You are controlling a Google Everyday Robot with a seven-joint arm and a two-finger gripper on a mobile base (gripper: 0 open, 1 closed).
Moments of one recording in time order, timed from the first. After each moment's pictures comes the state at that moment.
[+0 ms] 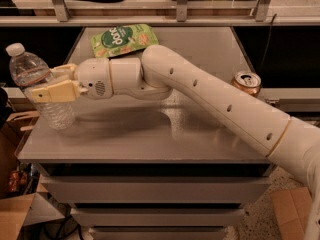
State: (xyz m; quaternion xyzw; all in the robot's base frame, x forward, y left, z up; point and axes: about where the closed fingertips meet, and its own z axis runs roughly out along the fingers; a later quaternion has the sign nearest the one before) arm 0.499 0.248 0.941 -0.50 0.47 0.58 0.44
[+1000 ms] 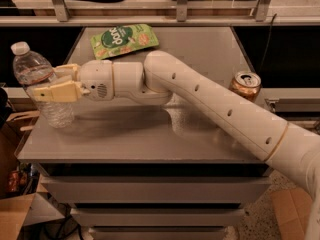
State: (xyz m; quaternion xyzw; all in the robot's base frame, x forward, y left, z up) arm 0.504 0.244 0.941 -0.49 0.45 0.59 0.46
